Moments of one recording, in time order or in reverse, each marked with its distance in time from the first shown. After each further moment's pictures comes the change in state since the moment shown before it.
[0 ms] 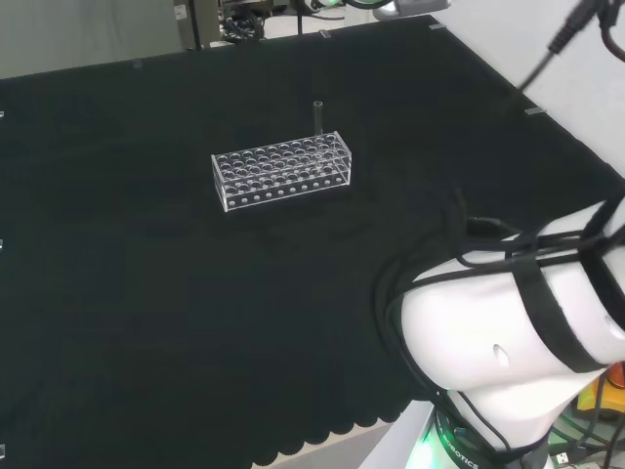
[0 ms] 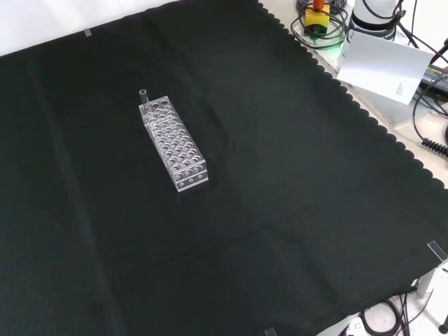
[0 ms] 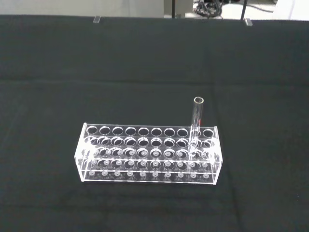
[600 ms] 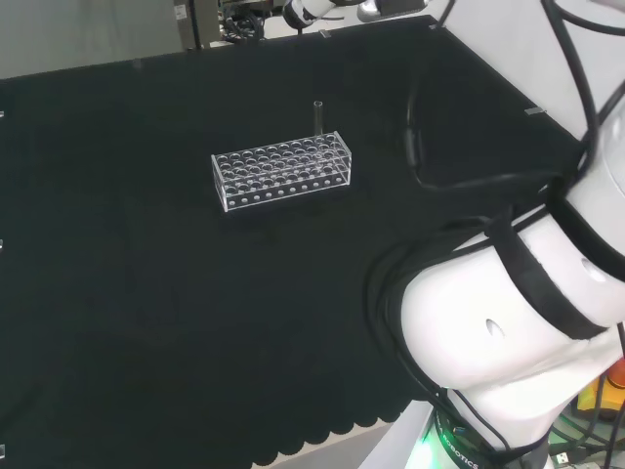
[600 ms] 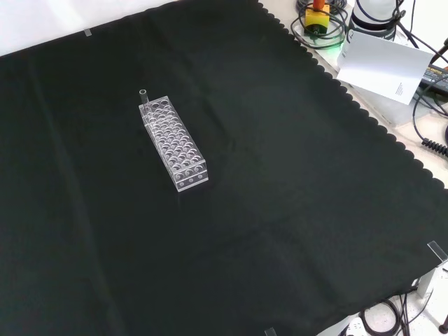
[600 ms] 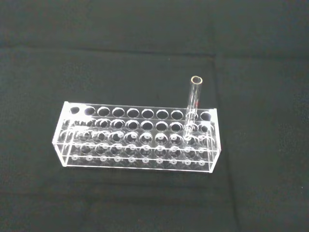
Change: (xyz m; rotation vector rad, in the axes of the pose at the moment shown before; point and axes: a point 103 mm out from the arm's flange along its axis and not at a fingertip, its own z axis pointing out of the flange) arm -0.010 0.064 0.030 0.110 -0.023 -0.008
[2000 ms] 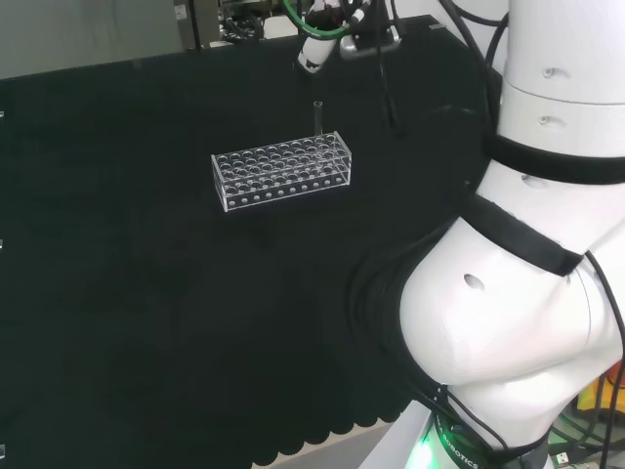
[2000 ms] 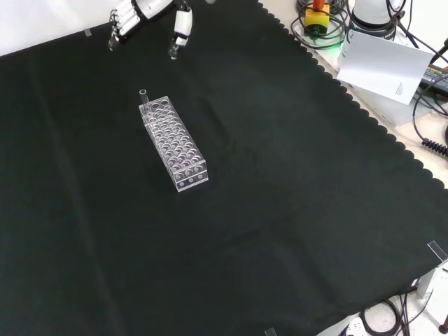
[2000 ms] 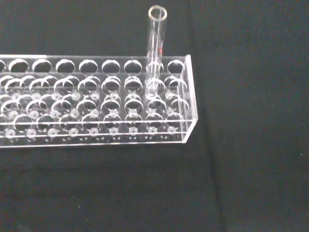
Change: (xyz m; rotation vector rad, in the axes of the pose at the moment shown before) arm -0.029 0.125 0.093 0.232 -0.030 0.102
